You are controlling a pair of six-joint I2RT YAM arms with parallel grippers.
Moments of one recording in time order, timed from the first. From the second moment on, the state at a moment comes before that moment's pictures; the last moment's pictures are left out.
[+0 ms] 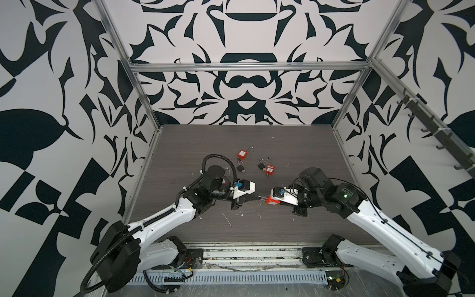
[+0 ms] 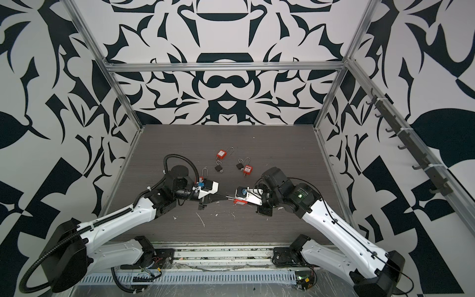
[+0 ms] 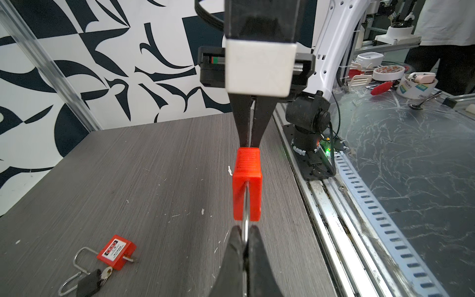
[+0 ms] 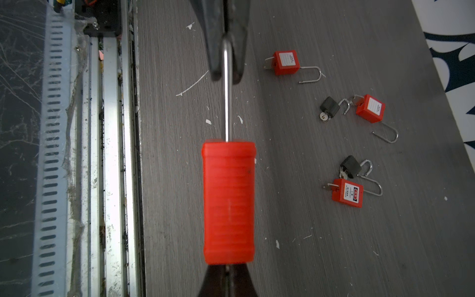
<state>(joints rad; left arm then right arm) -0.74 1.16 0.66 0.17 0.88 0.40 0.68 0.93 0.93 -0.91 -0.35 -0.67</state>
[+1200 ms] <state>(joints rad) -0.68 1.67 1.29 -0.60 0.87 0.63 0.47 0.73 0.75 -0.68 0.04 -0.43</state>
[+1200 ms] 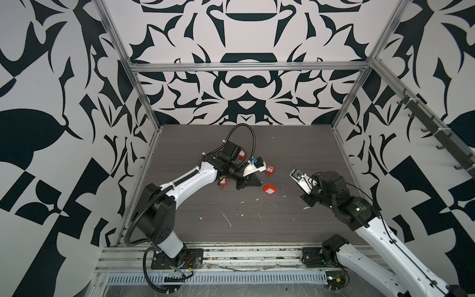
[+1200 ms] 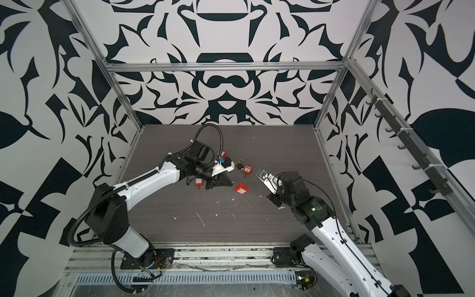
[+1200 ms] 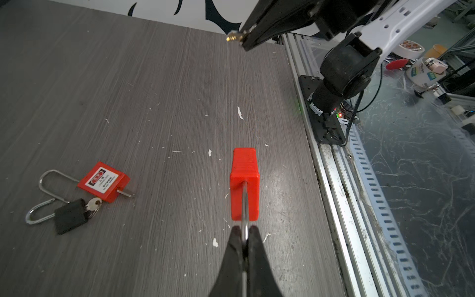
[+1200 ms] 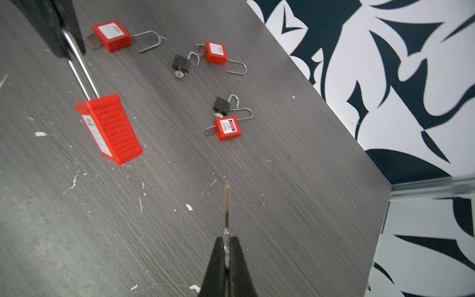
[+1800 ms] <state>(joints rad) -0.79 2.18 1.83 -1.03 0.90 0.72 0.47 0.68 0.76 -0.76 0.13 -0.29</state>
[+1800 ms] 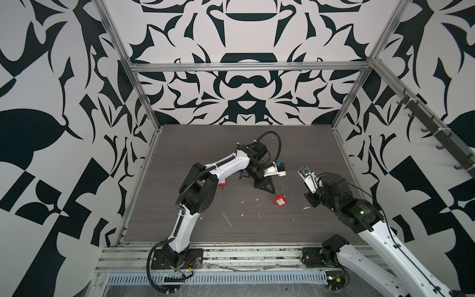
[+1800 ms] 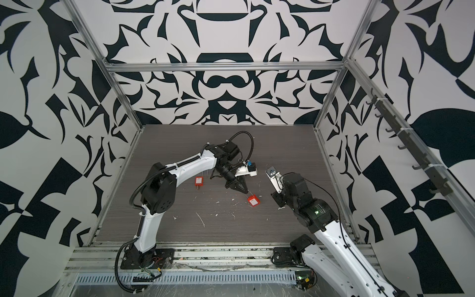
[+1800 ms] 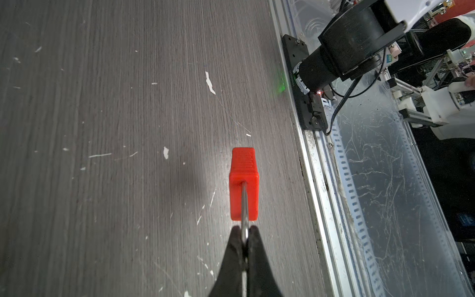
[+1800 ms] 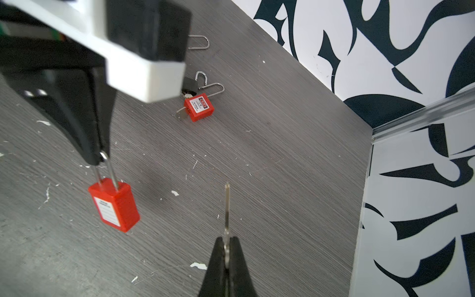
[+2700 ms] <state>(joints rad) -0.90 2.49 2.22 -1.05 0.73 0.61 0.47 0.74 0.76 -0.75 0.05 -0.20</state>
